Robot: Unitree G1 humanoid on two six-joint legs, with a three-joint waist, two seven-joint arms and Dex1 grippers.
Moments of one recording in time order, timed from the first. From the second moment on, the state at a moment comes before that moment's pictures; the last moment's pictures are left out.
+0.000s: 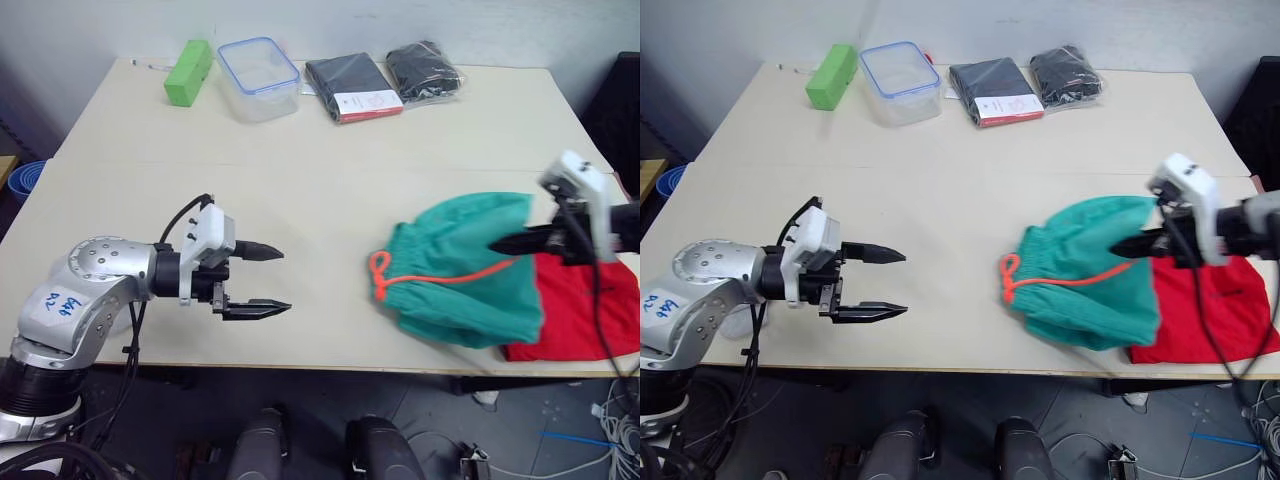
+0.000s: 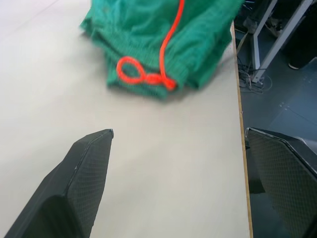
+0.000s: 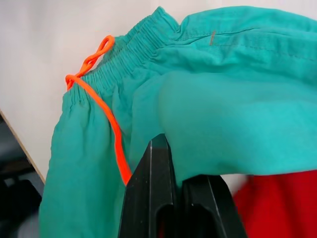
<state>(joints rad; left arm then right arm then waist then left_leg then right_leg) -0.43 0.85 0.02 -0.36 -0.60 0.65 -1.05 -0.68 -1.29 0.04 0.04 0.45 1.06 1.27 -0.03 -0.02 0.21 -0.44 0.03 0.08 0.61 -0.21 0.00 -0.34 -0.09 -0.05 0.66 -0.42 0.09</state>
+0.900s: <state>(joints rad) -0.46 0.83 0.01 -0.34 -0.54 0.60 -1.06 -0.57 -1.26 0.01 0.79 0.07 0.31 1.08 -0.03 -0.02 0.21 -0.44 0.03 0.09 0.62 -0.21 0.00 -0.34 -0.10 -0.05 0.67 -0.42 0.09</state>
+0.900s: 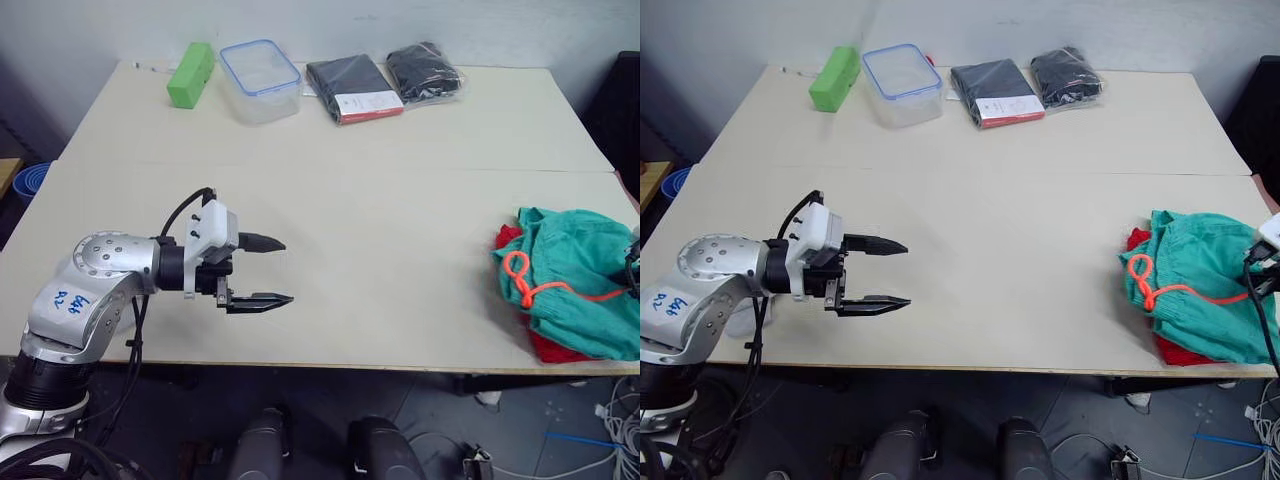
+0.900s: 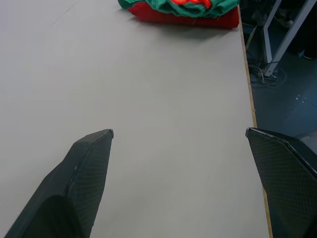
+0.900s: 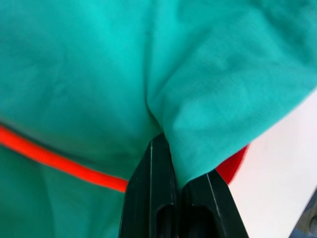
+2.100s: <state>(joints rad) 0.24 0.83 0.56 -0.35 -0.23 0.70 -0.62 -0.64 -0.76 -0.05 -0.39 0.83 0.81 1.15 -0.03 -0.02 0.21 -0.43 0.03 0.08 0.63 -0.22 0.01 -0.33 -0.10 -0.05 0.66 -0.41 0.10</state>
